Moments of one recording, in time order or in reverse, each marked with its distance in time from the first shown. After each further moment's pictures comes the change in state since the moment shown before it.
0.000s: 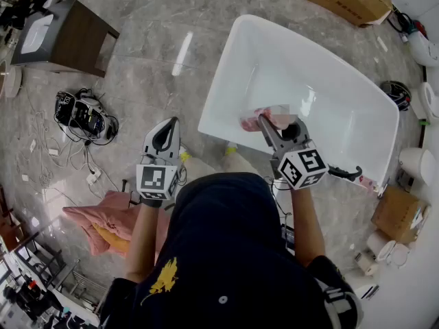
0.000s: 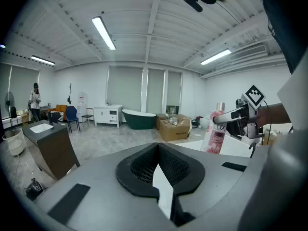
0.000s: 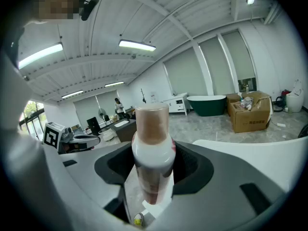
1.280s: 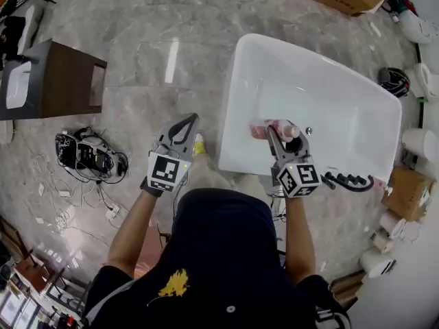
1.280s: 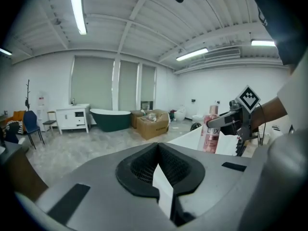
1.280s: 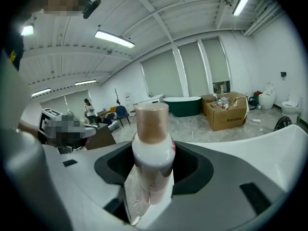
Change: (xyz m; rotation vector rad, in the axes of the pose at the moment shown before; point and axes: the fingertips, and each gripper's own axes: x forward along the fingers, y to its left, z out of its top) left arm 0.219 0.128 0.031 0.187 0.020 -0.420; right arm 0.172 -0.069 0.011 0.086 -0.031 -0.364
